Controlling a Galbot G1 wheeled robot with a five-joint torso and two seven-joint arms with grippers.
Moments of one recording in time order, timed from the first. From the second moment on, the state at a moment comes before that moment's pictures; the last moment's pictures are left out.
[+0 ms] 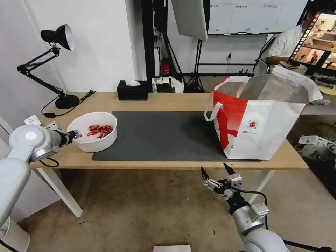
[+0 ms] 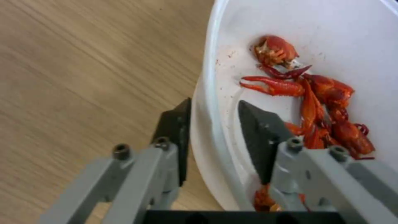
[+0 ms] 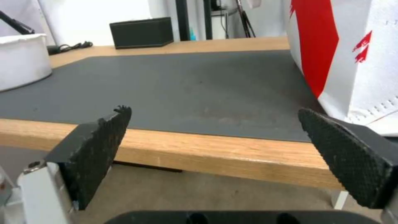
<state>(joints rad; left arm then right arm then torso) 0.77 -0.73 -0.45 -1.68 -1.76 0.68 -0.94 -1.55 0.95 0.25 2.09 0.49 0.12 0.23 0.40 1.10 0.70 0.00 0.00</state>
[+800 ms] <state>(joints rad) 0.76 -0.72 -0.43 -1.86 -1.62 0.56 -0.79 -1.55 0.95 0.25 2.09 0.49 0.12 0.23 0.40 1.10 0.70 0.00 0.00</state>
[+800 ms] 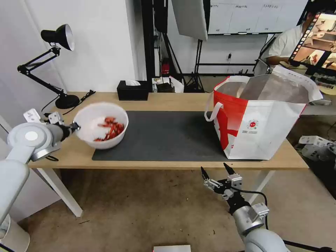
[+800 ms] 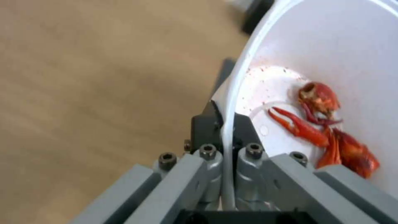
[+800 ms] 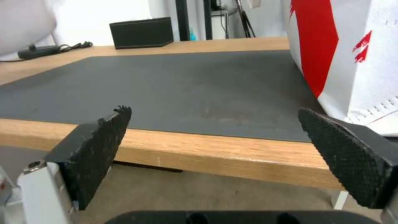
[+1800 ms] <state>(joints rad) -0.28 -1.22 0.47 -1.51 -1.61 0.48 -0.80 -1.55 0.95 0.25 2.09 0.49 0.12 0.23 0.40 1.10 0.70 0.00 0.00</state>
